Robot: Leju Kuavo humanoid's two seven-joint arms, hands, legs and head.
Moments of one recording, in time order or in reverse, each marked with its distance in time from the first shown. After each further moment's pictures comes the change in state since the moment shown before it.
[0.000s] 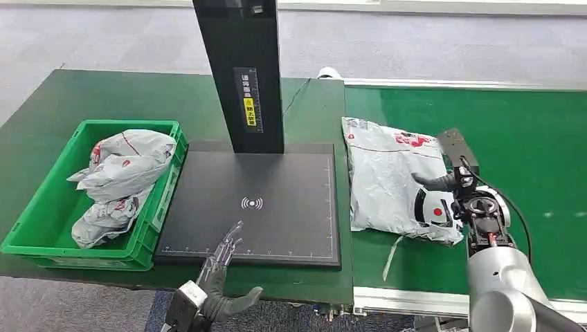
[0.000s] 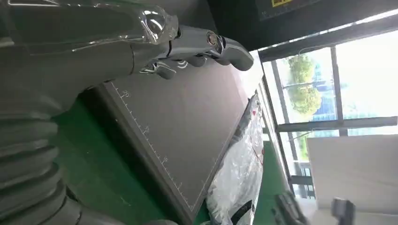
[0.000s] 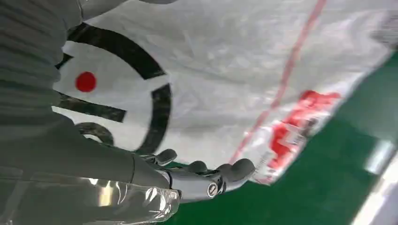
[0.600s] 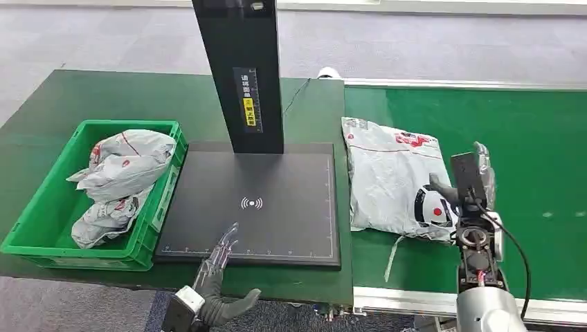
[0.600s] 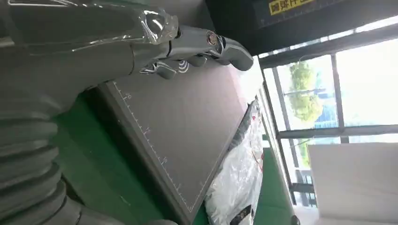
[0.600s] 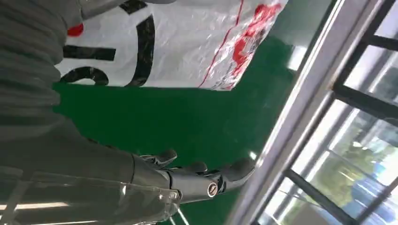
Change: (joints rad) left arm 0.040 -0.009 -0.009 -0.056 -0.010 0.023 0.018; right arm 0.215 0.034 0.049 -0.285 -0.169 -0.351 -0.278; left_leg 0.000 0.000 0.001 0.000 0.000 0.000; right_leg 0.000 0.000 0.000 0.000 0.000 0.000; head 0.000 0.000
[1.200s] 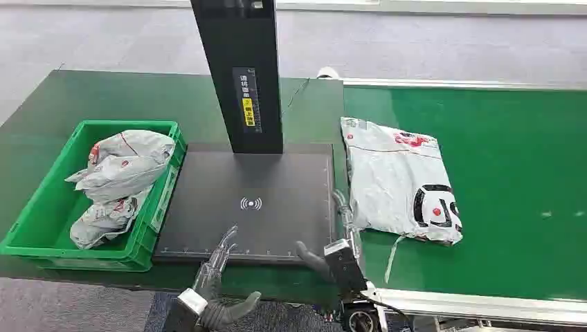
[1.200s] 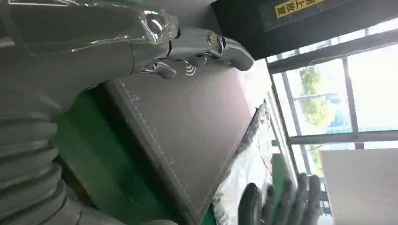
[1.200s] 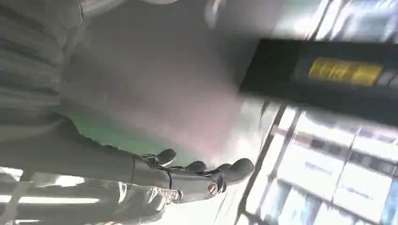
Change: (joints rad) left arm 0.050 -0.014 -0.001 -0.063 -0.041 0.025 0.050; right arm 0.591 0.378 0.512 -0.532 -0.069 -0.067 -0.153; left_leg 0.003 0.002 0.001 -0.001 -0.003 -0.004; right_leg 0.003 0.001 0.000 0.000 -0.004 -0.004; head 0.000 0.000
